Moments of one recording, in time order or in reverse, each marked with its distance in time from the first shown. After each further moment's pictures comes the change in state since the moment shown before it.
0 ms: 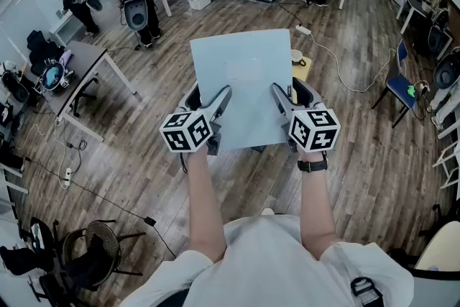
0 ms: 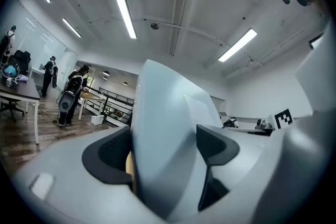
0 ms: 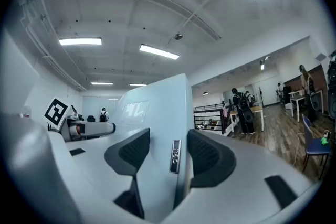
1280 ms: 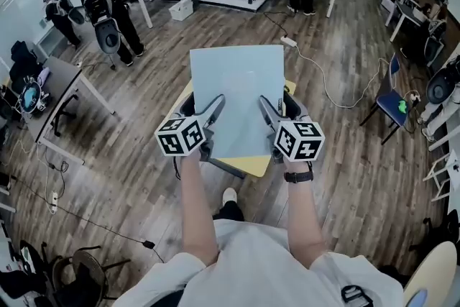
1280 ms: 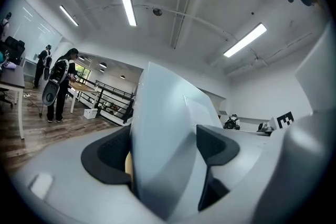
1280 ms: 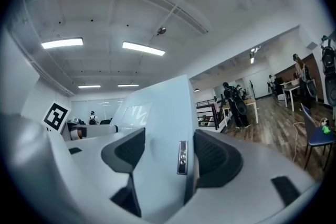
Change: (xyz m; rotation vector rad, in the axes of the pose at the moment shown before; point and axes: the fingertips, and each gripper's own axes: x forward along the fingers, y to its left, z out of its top) left arm 0.192 0.047 -0.031 -0.042 0.054 -0.042; right arm 0.122 -0.138 -0.034 0.092 0.010 -0.078
